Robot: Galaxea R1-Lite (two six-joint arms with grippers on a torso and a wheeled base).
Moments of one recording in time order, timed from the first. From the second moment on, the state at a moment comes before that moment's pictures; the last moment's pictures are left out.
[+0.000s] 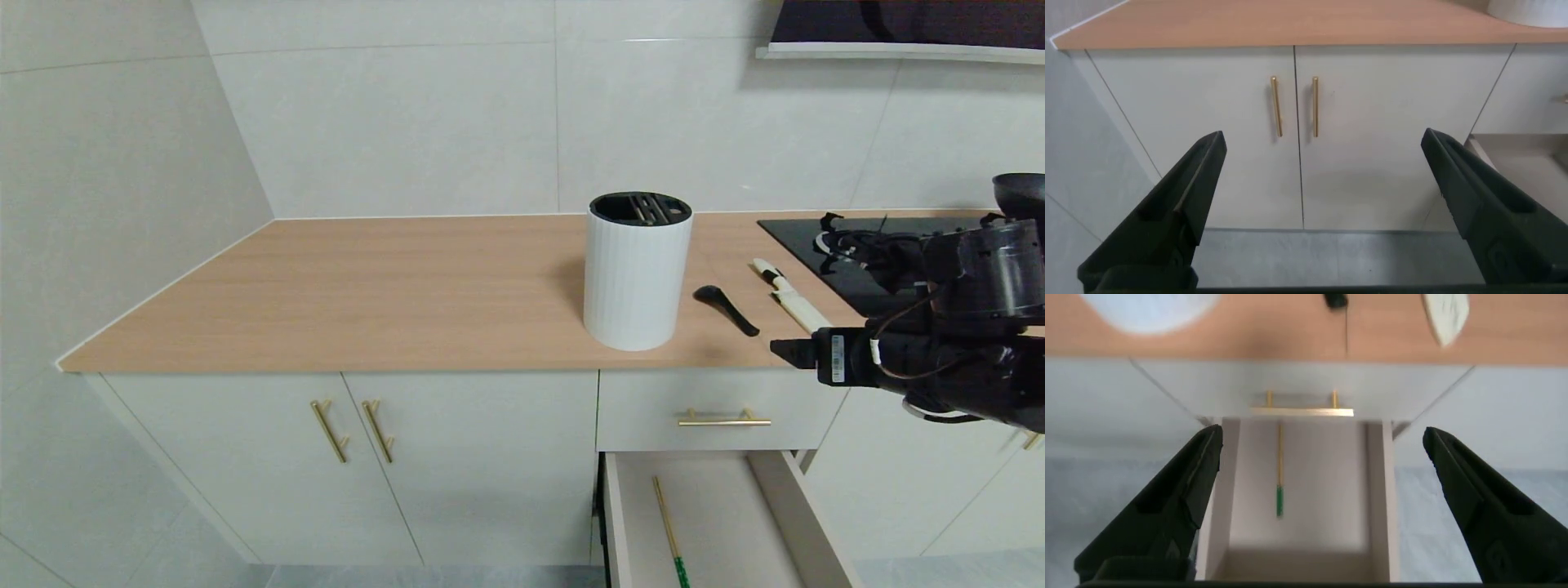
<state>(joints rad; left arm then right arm) 0.00 0.00 0.00 0.00 0.02 0.00 0.35 1.57 -0.86 -0.23 -0.30 0.17</state>
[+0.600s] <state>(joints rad) 0.00 0.00 0.00 0.00 0.02 0.00 0.16 1.94 -1.22 -0.45 0.00 0.08</state>
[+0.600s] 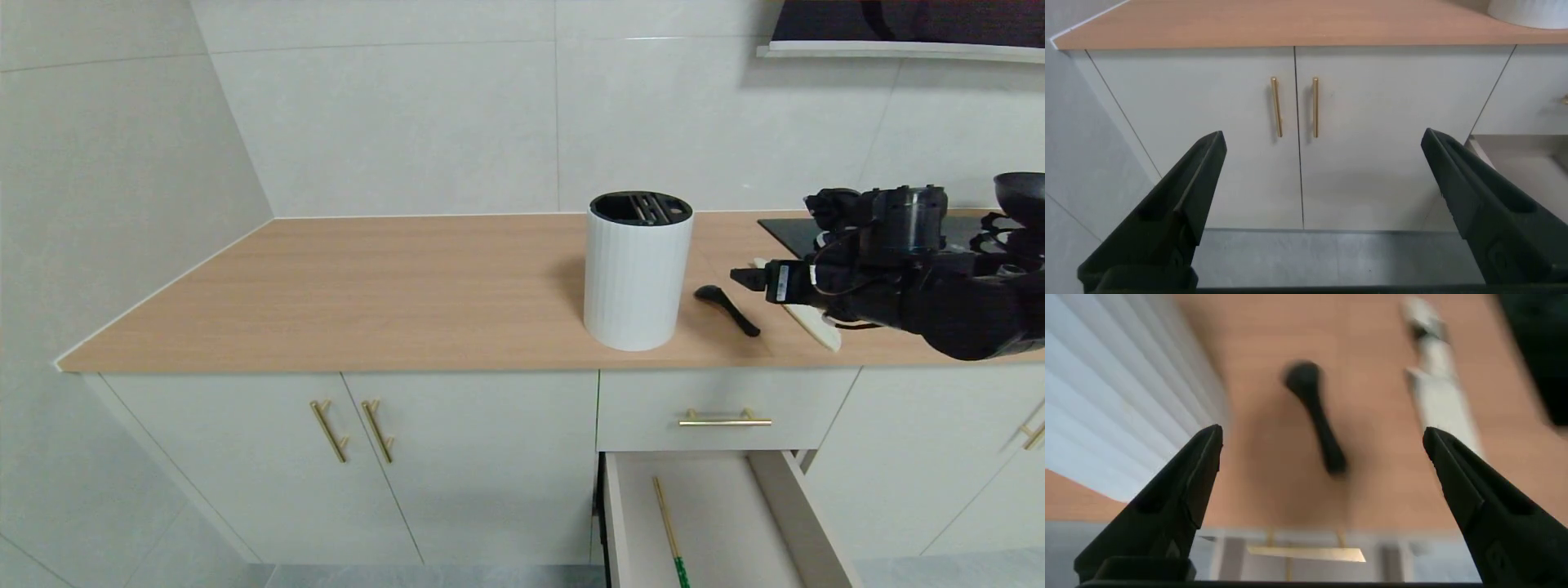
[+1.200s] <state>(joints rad) 0.00 0.00 0.00 0.00 0.02 0.00 0.13 2.14 -1.27 -0.47 0.07 -0.07</state>
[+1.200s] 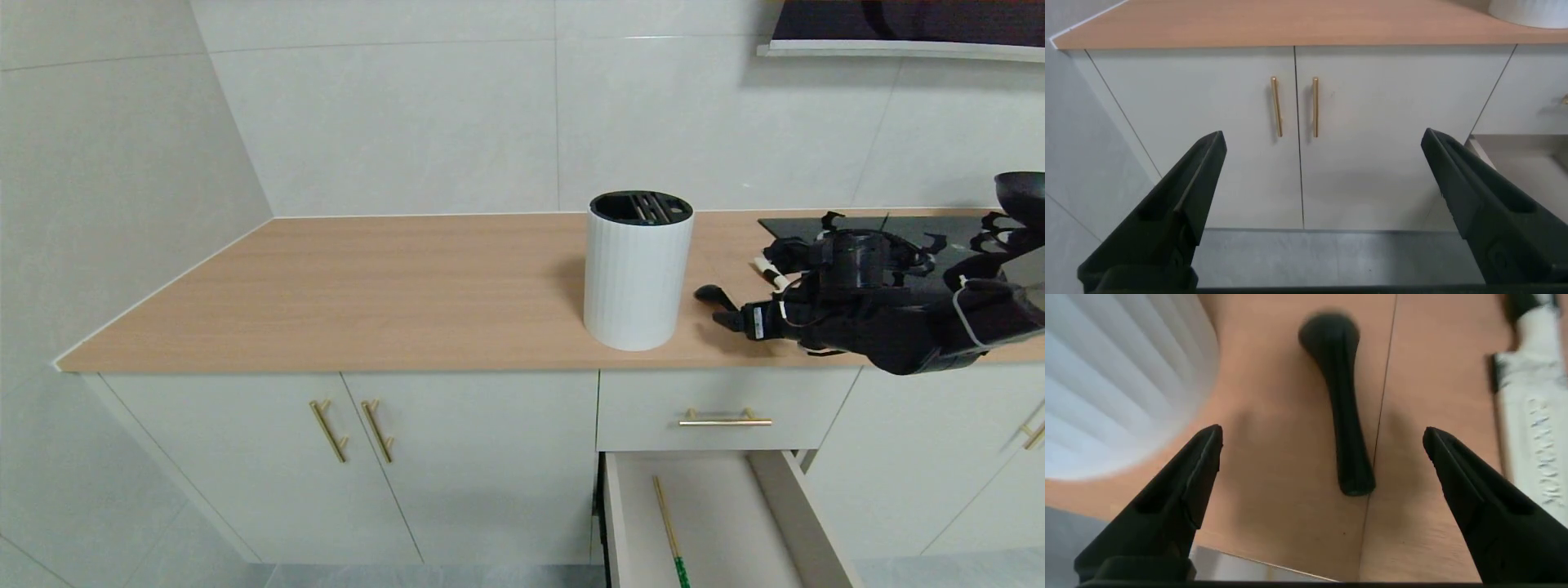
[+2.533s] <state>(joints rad) 0.00 0.00 0.00 0.00 0.02 0.00 0.12 2.24 -1.32 -0.53 0.06 -0.08</state>
